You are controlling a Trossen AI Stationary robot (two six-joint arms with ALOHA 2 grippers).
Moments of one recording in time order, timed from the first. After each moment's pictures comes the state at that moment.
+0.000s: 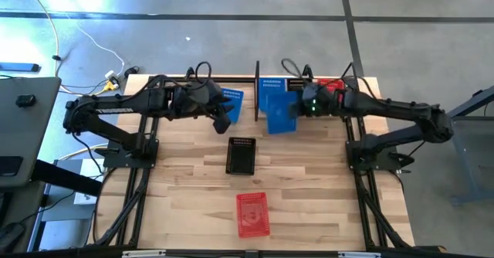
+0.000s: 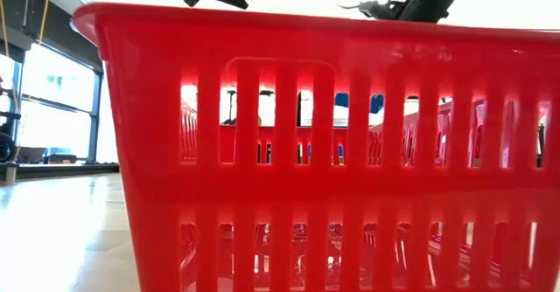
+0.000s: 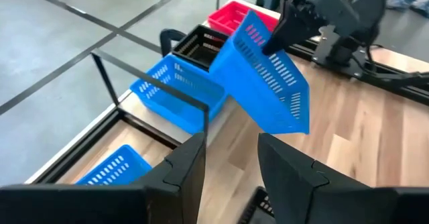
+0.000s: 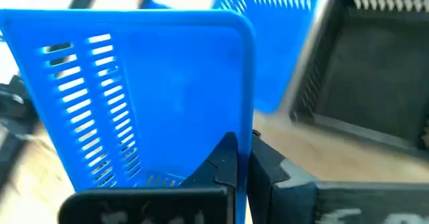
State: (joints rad) left arm 0.20 1.30 1.29 -0.58 -0.35 -0.28; right arm -0.29 1.17 0.97 -0.61 0.20 0.90
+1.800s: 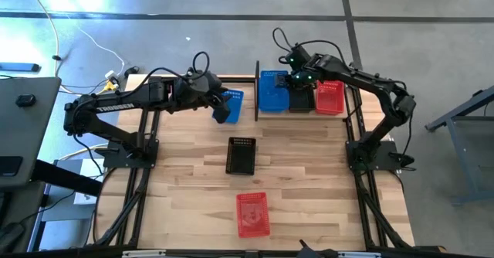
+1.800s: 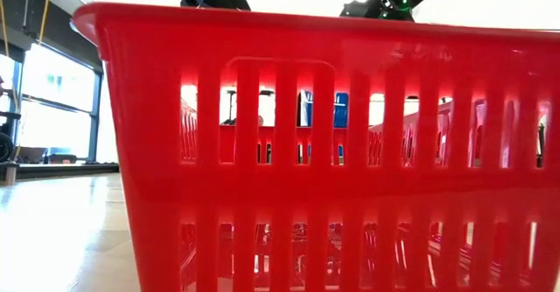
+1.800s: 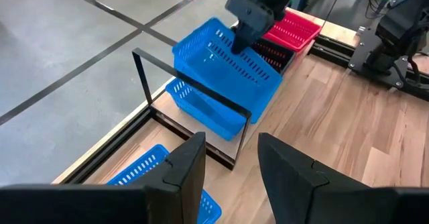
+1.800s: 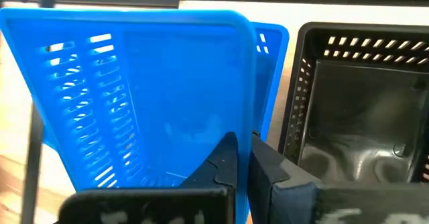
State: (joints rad) left arm 0.30 1.30 1.29 -0.59 -0.35 -0.25; right arm -0.66 1.62 1.37 -0.79 -0.06 0.79
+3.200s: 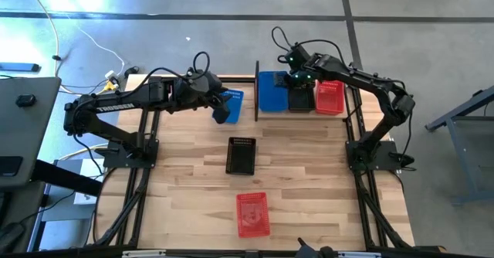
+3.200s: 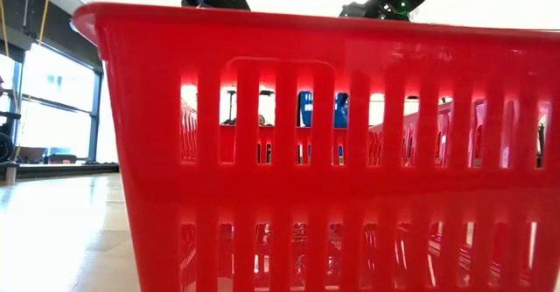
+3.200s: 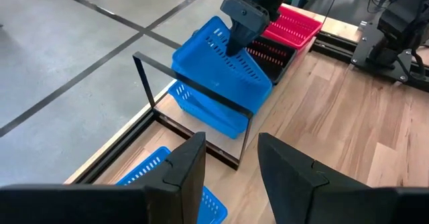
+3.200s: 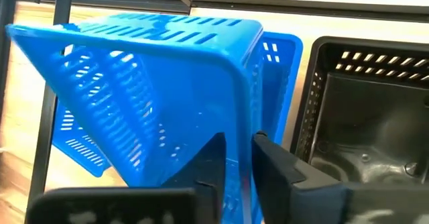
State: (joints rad) left arm 0.30 1.30 1.29 -0.59 -0.36 -0.21; right arm -0.66 1.64 1.37 -0.74 -0.08 0.75
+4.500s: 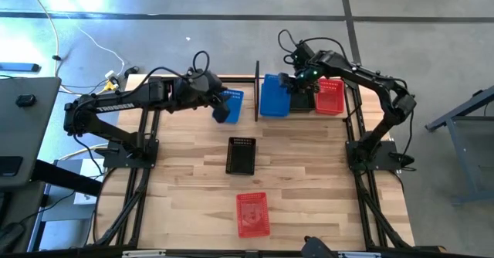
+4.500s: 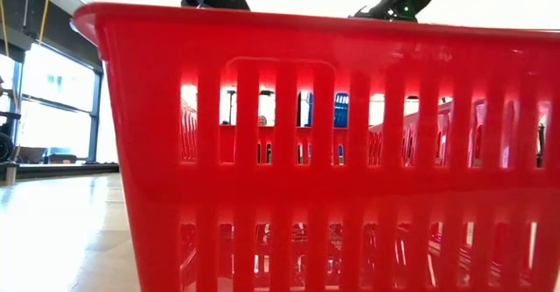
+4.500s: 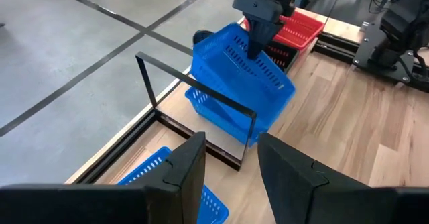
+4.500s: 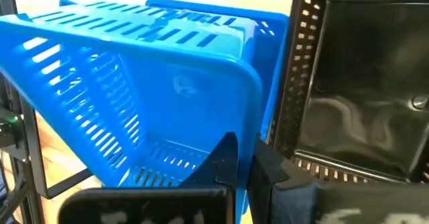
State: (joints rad) left arm 0.31 1.30 1.29 -0.59 -0.36 -0.21; right arm -0.73 1.64 1.37 -0.88 -0.30 0.78
